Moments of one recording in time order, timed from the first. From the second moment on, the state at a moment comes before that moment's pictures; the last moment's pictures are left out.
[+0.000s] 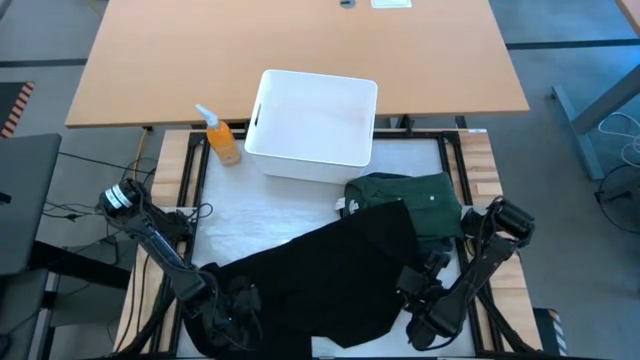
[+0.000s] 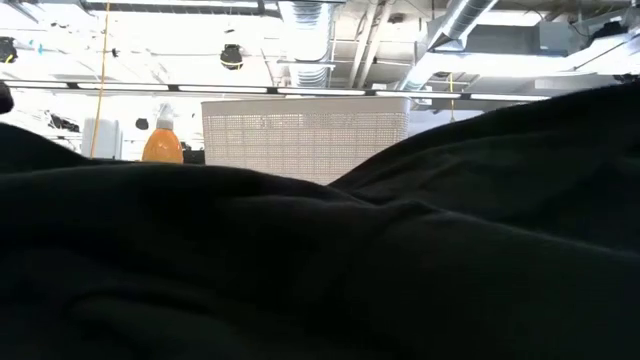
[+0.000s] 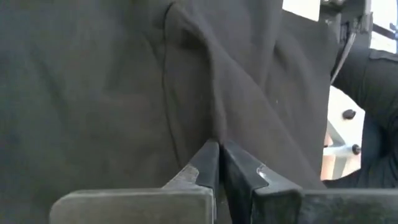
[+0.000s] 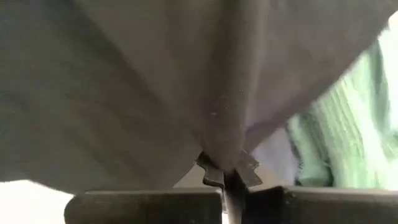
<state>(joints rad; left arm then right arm) -0.88 1.60 0.89 -0.26 -0.31 -1.09 0.90 1.85 1.37 -1.57 0.46 1.41</state>
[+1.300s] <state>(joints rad) -0.22 1.39 1.84 -1.57 -0.42 -0.13 -0.13 1.47 1.75 -1.53 0.58 -0.09</state>
